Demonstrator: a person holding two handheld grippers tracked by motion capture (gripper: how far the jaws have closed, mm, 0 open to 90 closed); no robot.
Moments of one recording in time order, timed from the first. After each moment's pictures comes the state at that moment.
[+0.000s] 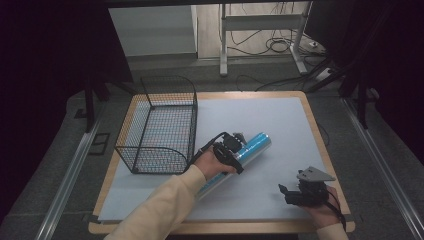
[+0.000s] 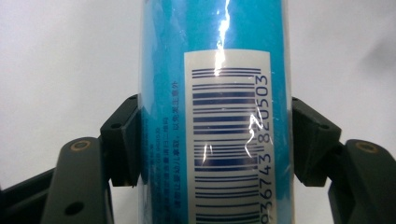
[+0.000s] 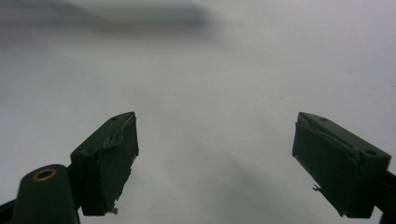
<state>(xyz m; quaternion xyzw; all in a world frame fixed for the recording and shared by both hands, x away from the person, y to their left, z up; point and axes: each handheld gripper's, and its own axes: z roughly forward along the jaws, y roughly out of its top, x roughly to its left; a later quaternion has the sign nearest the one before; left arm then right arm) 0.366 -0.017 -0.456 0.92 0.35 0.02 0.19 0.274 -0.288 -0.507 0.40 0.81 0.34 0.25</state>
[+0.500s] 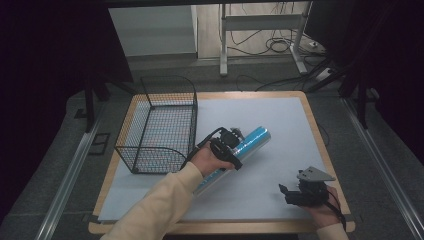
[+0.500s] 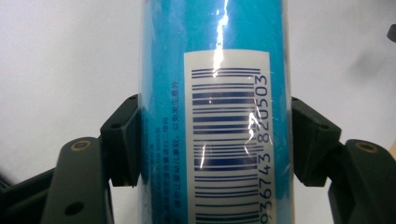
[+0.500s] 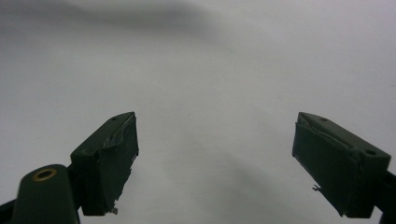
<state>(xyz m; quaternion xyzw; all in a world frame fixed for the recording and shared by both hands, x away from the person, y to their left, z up) 0.366 -0.009 -0.440 0.91 0.35 0.03 0.21 0.274 -0.288 -0.507 0.40 0.81 0.34 0.25</state>
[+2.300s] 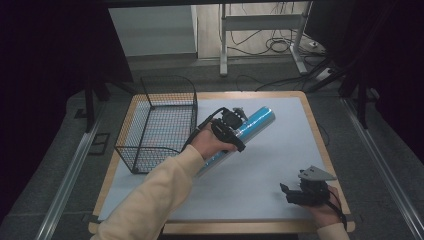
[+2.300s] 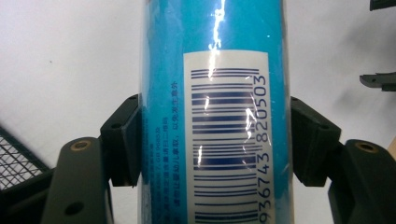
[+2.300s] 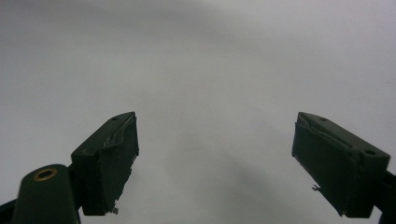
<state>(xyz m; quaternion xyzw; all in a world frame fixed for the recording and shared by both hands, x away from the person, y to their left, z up) 0.387 -0.010 -0.384 0.91 0.35 0.06 0.23 0.276 -0.292 -0.508 0.40 0.81 0.34 0.25</state>
